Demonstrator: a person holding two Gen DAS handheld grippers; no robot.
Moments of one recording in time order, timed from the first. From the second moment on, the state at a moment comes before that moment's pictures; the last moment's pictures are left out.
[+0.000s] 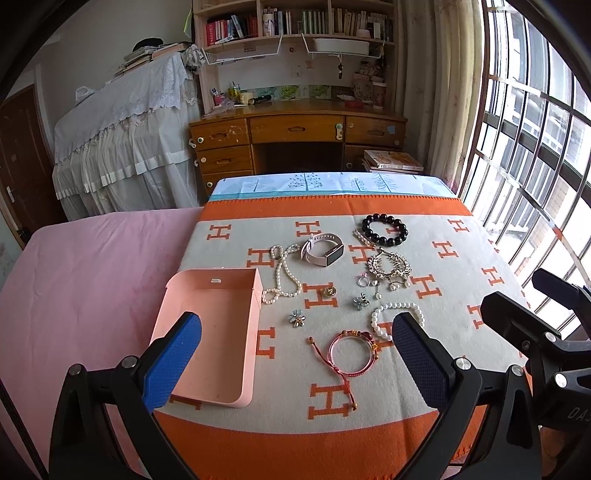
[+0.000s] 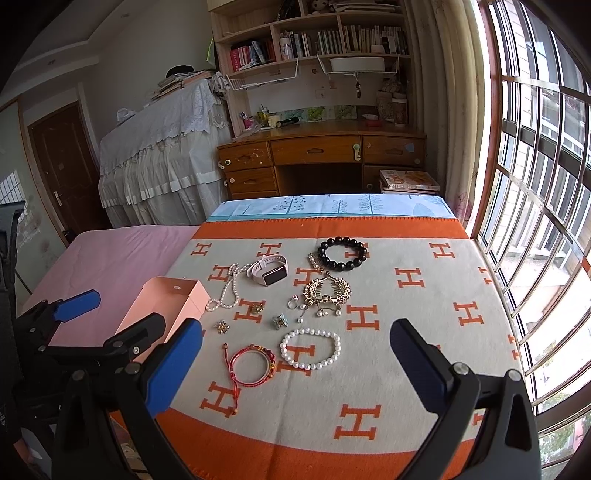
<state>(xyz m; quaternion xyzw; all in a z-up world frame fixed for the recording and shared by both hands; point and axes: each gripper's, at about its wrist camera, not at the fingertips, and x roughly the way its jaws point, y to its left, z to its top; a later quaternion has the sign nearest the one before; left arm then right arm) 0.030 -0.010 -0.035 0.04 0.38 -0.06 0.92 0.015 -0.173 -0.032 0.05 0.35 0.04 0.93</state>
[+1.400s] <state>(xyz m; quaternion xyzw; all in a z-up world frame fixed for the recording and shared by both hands) 0.202 -0.053 -0.005 0.10 0.49 -0.10 0.86 0.160 -0.235 0.006 0.05 0.44 0.05 0.89</state>
